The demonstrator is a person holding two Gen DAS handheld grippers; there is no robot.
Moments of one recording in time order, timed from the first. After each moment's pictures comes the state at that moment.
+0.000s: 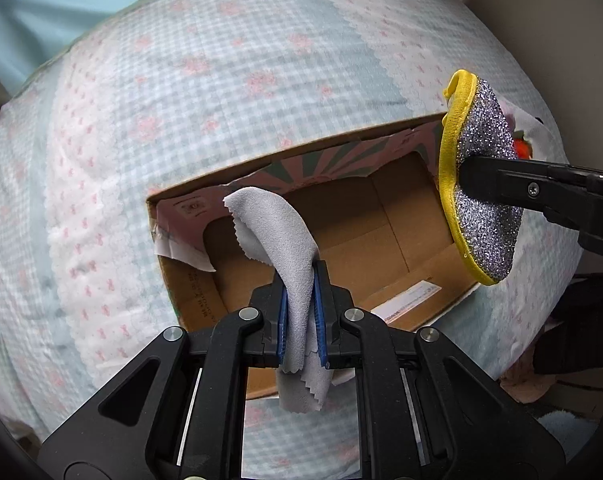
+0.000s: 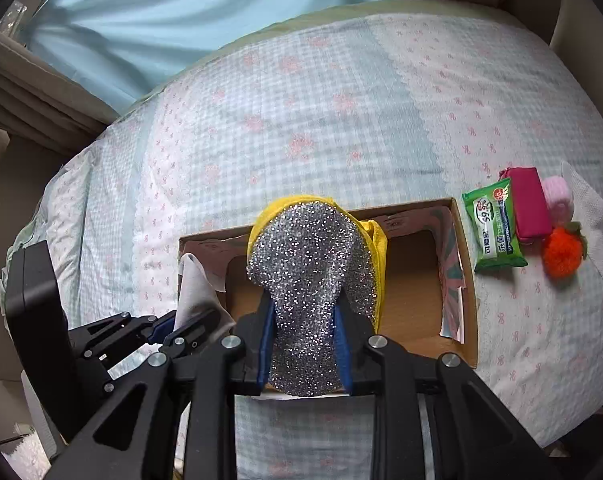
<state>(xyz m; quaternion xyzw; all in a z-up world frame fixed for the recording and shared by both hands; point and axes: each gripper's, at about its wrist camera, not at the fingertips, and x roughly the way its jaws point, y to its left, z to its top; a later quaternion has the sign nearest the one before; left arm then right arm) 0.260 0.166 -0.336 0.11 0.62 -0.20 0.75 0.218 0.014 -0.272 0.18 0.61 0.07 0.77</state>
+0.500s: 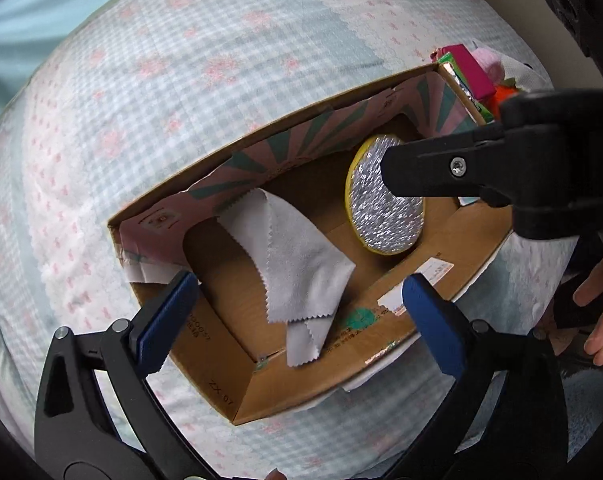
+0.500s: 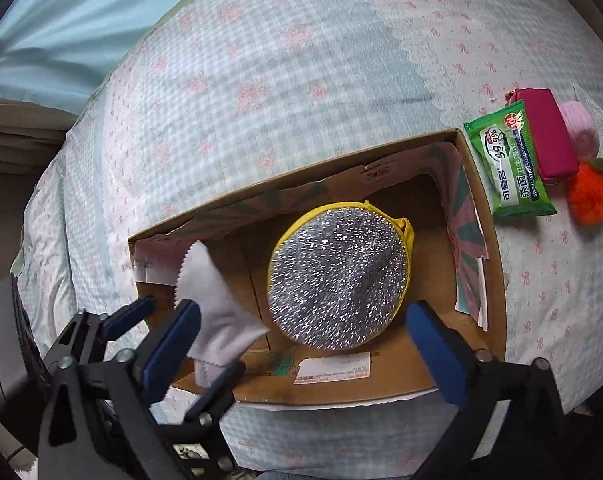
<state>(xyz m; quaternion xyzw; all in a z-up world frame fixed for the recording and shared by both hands) 0.259 0.146 -0.358 0.16 0.63 -0.25 0.72 0.241 0.000 -0.343 0.24 0.68 0.04 0.69</state>
